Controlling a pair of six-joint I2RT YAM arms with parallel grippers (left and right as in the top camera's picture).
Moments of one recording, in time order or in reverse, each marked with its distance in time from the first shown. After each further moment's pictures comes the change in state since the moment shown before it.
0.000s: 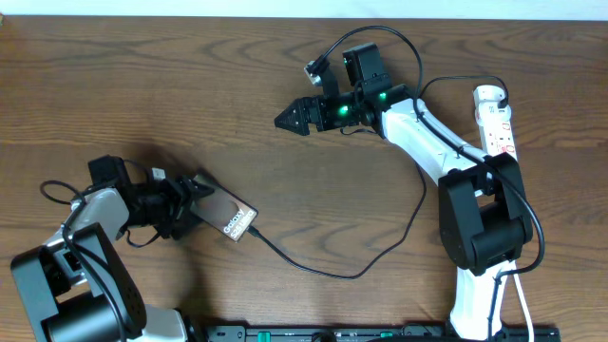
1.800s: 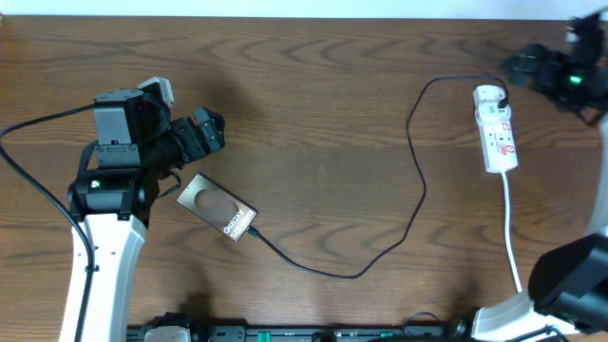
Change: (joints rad) left arm -0.385 -0.445 0.357 -0.041 -0.436 0.059; right arm -0.835 -0.305 0.198 -0.573 0.281 -0.233
